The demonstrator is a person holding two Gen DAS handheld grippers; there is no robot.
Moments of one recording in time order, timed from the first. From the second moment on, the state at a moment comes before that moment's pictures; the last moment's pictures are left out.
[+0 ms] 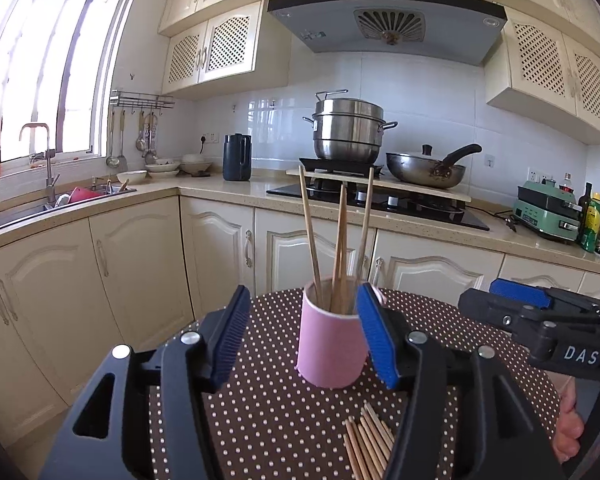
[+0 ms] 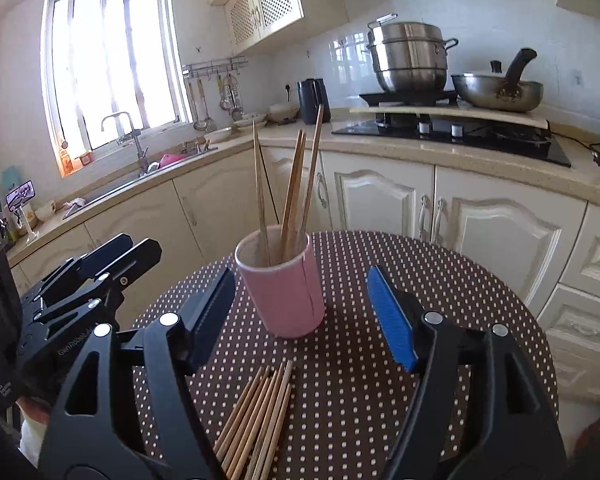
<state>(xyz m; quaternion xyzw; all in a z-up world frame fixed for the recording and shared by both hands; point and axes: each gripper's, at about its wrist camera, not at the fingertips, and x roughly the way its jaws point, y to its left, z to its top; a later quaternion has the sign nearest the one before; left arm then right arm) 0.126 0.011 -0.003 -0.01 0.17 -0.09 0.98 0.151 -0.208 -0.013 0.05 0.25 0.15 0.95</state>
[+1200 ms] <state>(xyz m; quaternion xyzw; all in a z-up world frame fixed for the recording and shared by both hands) 0.082 0.007 -0.112 -0.02 0.39 -0.11 0.91 0.130 -0.163 -0.138 -0.02 0.43 0.11 0.90</state>
